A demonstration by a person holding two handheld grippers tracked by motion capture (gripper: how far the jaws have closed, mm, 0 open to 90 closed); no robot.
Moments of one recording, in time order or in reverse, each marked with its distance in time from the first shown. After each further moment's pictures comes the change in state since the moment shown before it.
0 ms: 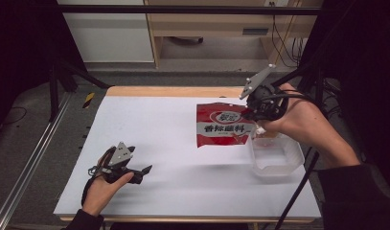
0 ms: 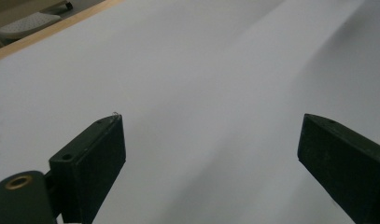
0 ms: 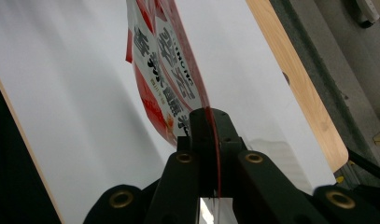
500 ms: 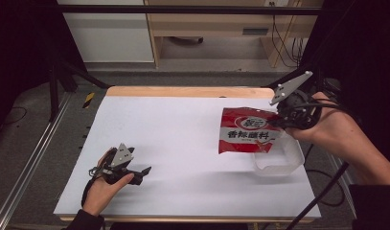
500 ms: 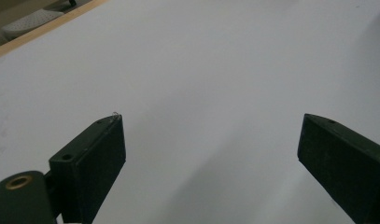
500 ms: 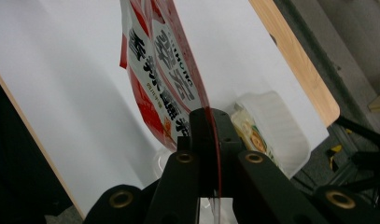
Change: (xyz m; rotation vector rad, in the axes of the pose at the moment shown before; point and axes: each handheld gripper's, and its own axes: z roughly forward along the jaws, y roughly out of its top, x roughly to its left) left arm 0.000 -0.004 0.002 0.021 0.018 0.018; right arm -0.006 -0.054 -0.028 0.030 -0.037 0.097
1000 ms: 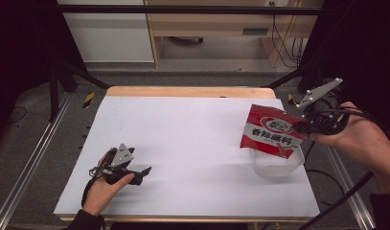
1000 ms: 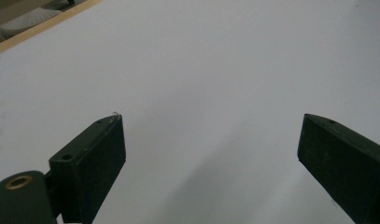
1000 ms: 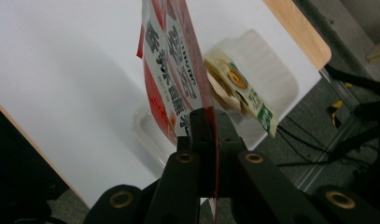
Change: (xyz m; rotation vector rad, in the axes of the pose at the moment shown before) left arm -0.001 -0.001 0.001 0.005 -0.006 -0.003; right arm -0.025 -0.055 -0.003 0.072 -0.040 0.147
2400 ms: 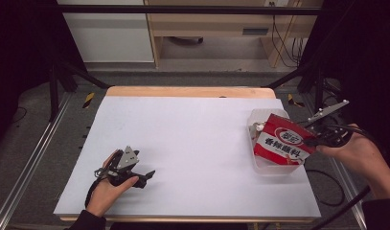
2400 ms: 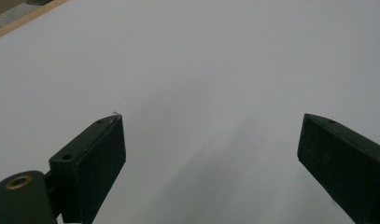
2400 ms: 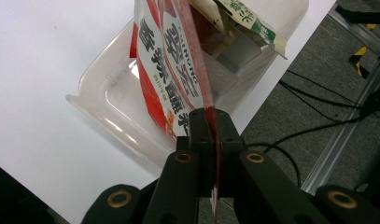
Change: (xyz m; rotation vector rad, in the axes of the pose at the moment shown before) left arm -0.009 0.000 0.009 0.036 -0.031 0.033; right arm -0.033 -0.069 0.065 0.047 0.013 0.206
